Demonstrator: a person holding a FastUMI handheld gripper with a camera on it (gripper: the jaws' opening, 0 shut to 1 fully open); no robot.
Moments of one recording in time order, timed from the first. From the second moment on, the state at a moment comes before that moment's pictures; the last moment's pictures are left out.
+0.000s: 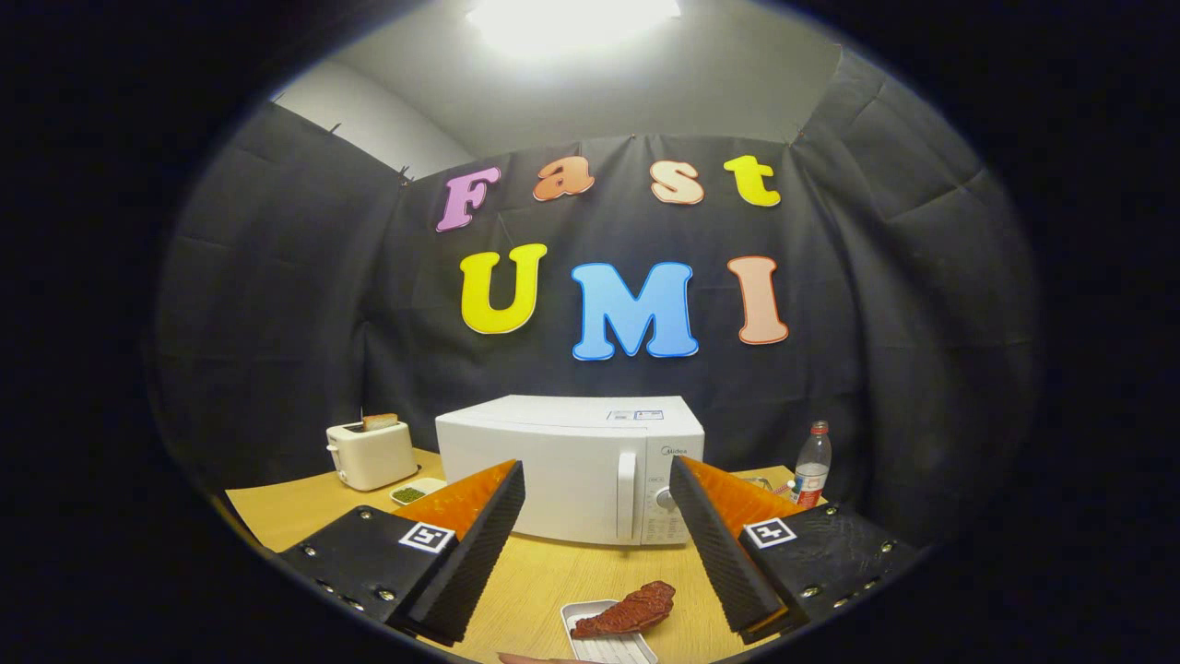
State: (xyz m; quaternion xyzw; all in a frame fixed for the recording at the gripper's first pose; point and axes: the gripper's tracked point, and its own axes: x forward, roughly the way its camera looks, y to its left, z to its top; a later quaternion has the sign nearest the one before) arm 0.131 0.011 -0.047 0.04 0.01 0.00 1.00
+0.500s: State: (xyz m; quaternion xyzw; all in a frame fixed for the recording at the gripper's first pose) arm 0.215 0.010 -0.103 0.06 0.04 -0.03 1.00
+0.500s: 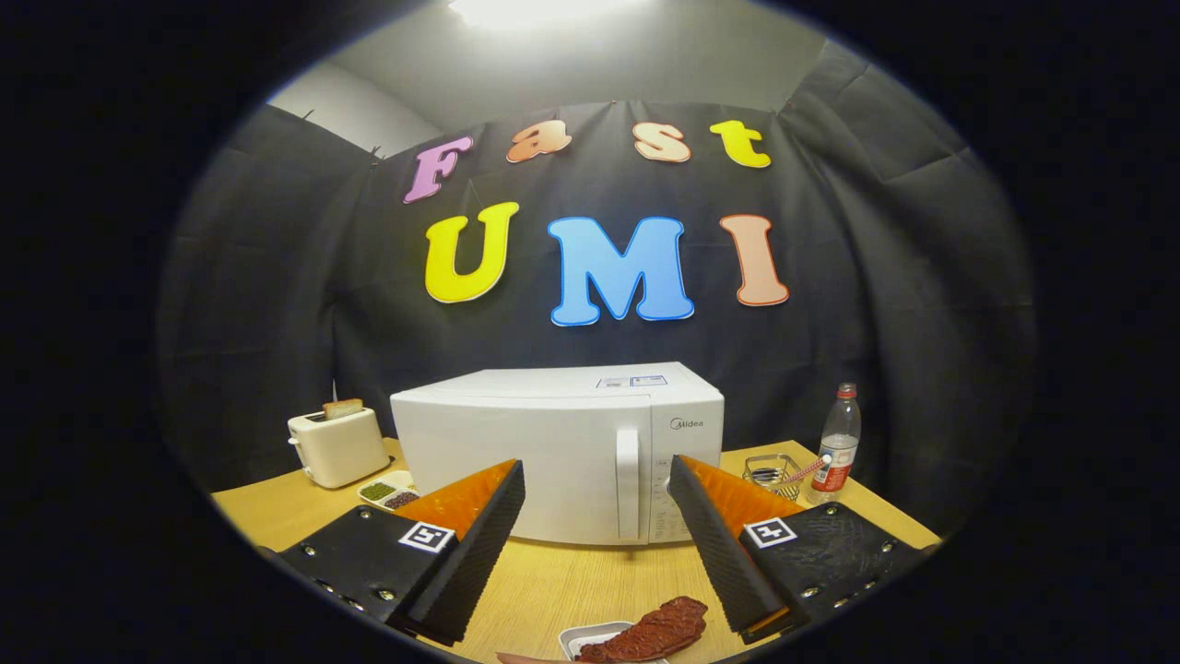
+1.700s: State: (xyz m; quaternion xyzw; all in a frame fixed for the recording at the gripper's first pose) arm 0.323 -0.022 -0.192 0.07 0.08 -0.13 0.99
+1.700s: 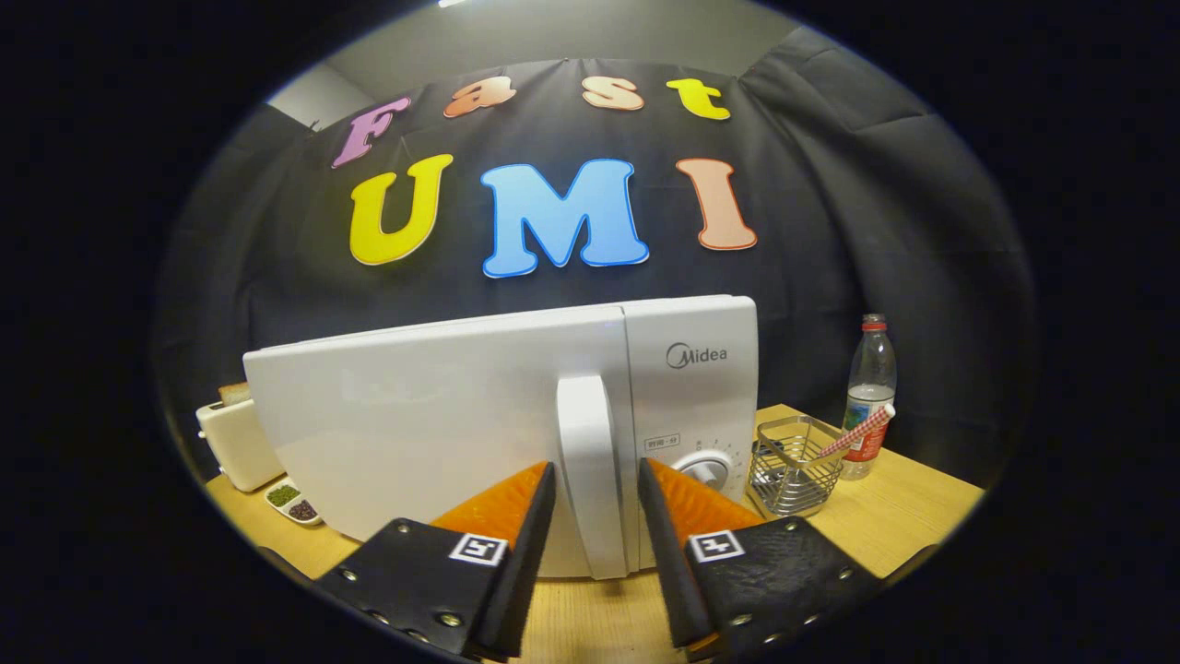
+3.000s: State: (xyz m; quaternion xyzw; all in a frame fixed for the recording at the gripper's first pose) arm 0.271 0.007 -0.192 0.13 0.11 -0.07 0.98
